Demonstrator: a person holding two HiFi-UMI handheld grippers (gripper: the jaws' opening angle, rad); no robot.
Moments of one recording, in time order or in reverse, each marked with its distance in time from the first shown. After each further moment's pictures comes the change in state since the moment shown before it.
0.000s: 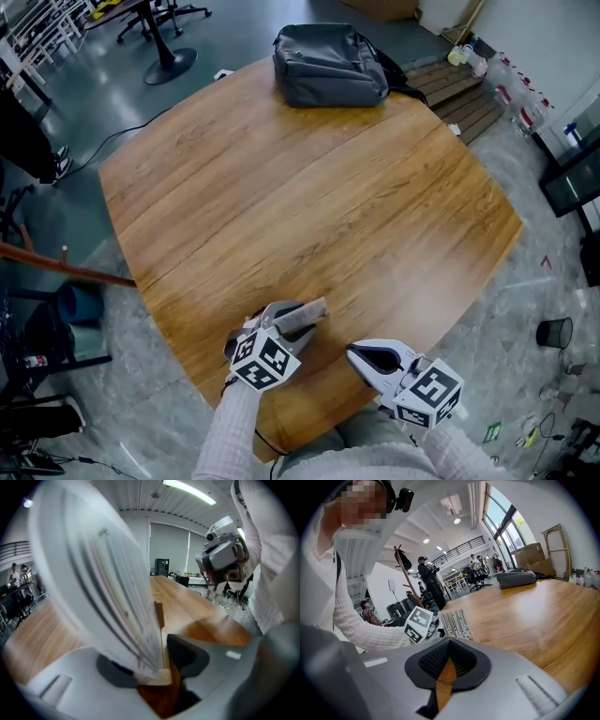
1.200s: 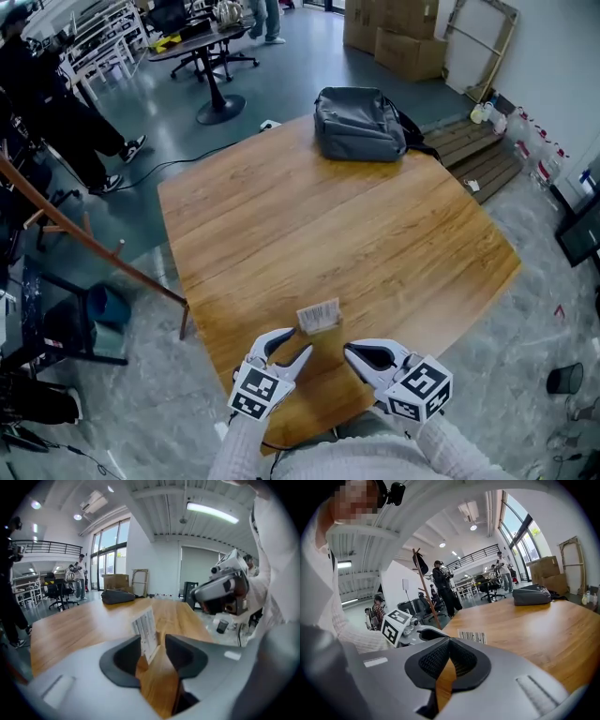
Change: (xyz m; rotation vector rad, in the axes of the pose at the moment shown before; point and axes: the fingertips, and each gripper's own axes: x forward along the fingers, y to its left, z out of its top) left arm -0.119 -0.020 0.037 -0.302 -0.239 0.331; right arm -0.019 0.044 0.043 -0.152 -0.078 0.089
